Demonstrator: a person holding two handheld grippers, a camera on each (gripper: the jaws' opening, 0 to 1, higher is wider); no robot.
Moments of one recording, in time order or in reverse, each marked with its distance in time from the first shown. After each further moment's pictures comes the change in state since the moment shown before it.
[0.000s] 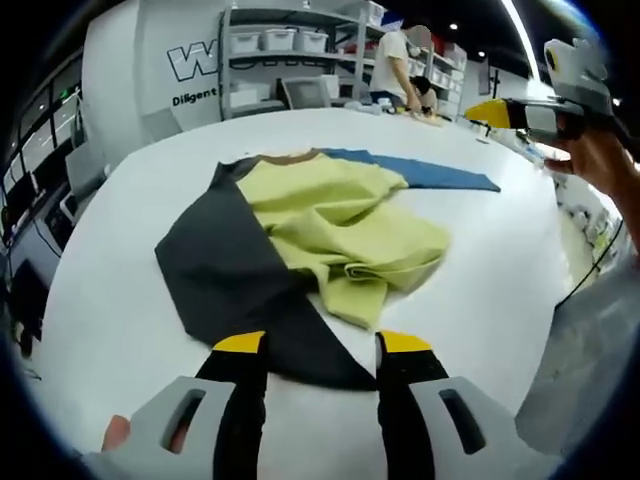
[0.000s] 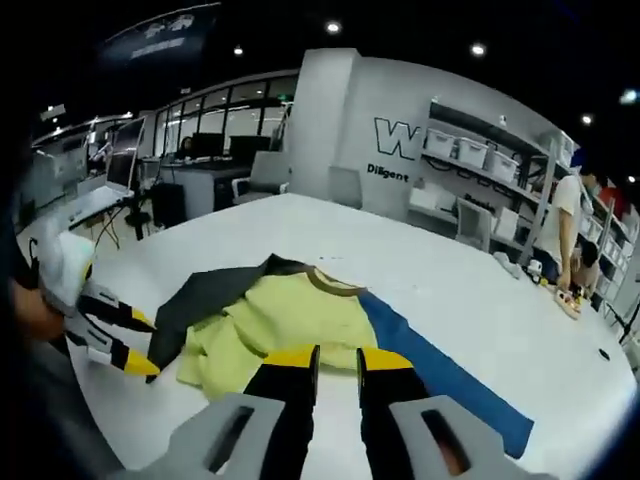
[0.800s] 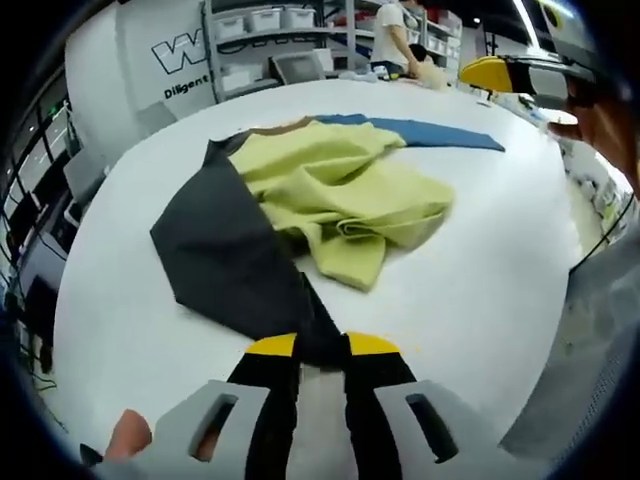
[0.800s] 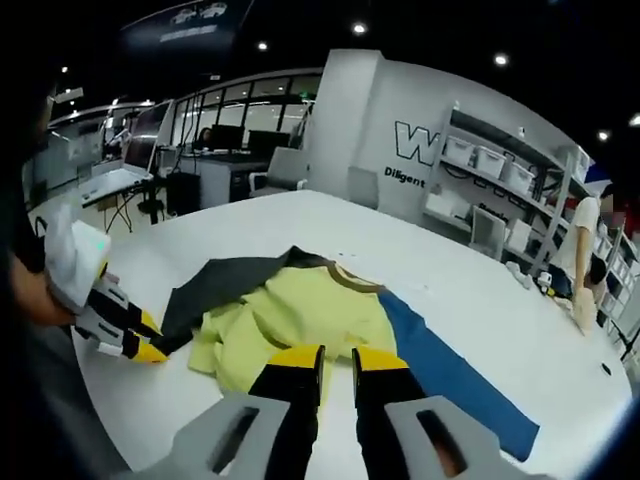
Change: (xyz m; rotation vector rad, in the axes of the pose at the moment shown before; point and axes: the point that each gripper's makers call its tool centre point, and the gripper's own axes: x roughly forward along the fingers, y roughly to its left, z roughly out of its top) left arm 0.001 0.000 -0.028 0.067 0.102 0.053; right arm -0.003 0.009 -0.013 -0.035 -0.003 0.015
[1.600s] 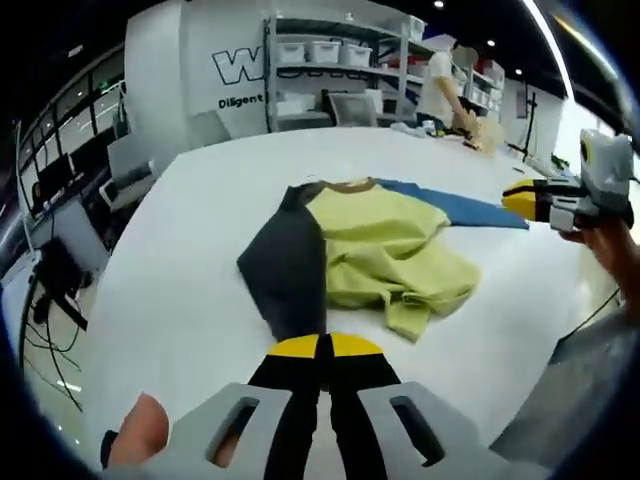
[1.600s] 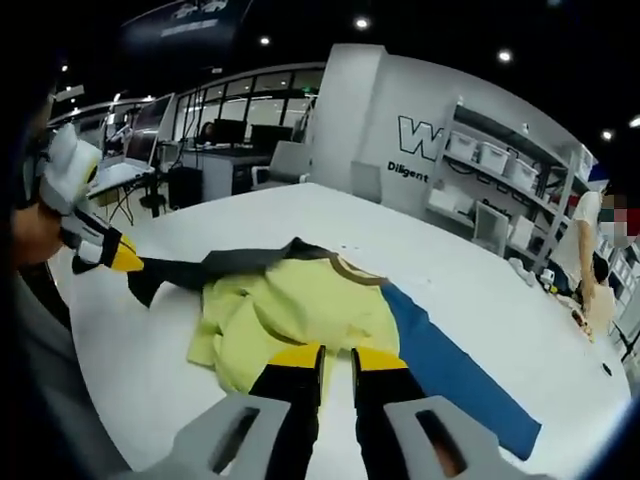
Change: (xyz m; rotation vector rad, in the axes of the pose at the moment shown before) left arm -0.069 0.068 0.046 -0.202 -0.167 0.101; right arm 0.003 0.001 -0.007 -0.008 0.026 0.011
